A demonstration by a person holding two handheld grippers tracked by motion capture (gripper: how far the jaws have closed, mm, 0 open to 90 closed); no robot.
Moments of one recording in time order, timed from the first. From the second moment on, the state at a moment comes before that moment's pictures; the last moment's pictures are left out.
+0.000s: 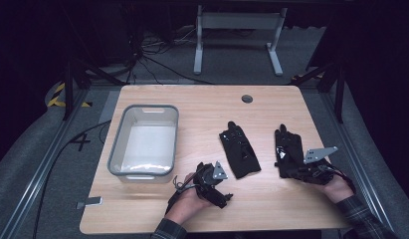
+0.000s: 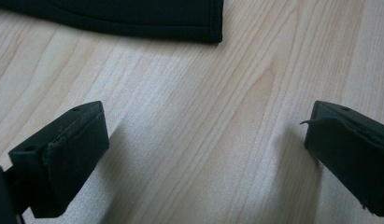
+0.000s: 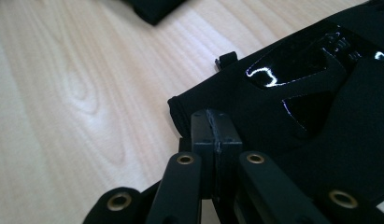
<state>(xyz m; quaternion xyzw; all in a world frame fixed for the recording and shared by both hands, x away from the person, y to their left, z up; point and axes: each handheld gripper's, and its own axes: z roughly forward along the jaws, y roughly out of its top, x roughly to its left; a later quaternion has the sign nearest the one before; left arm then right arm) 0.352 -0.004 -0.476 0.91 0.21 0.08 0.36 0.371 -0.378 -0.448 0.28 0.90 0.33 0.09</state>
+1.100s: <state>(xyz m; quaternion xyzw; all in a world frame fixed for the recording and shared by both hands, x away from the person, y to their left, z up) 0.352 -0.004 -0.476 0.91 0.21 0.08 0.36 0.402 -0.394 -0.435 0.32 0.87 0.35 0.13</state>
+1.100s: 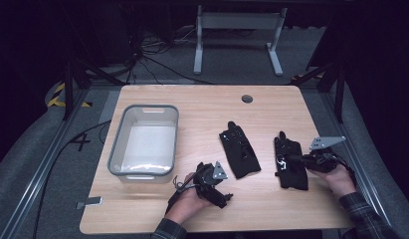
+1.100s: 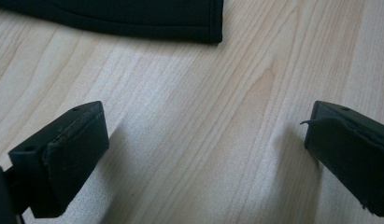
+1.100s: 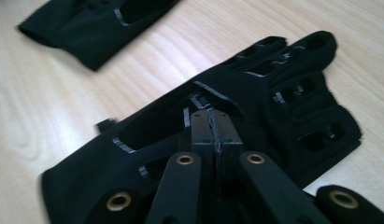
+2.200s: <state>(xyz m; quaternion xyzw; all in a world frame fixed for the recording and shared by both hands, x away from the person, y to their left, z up) 0.352 -0.004 -0.476 0.91 0.21 0.08 0.36 0.389 -0.365 -0.447 0.29 0.89 0.34 0.10</state>
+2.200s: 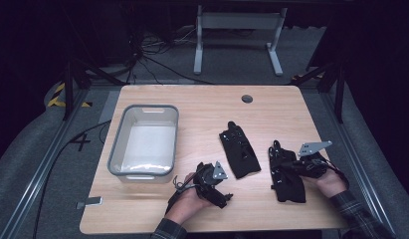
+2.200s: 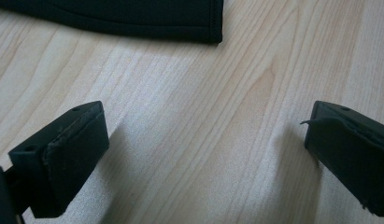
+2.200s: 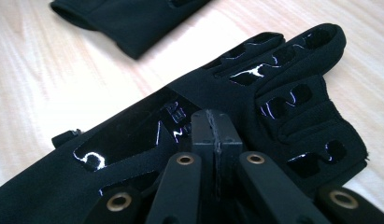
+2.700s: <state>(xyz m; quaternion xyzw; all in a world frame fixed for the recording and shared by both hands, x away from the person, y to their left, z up) 0.352 -0.004 -0.476 0.91 0.21 0.08 0.36 0.360 -0.342 -0.447 0.26 0.90 0.34 0.09</state>
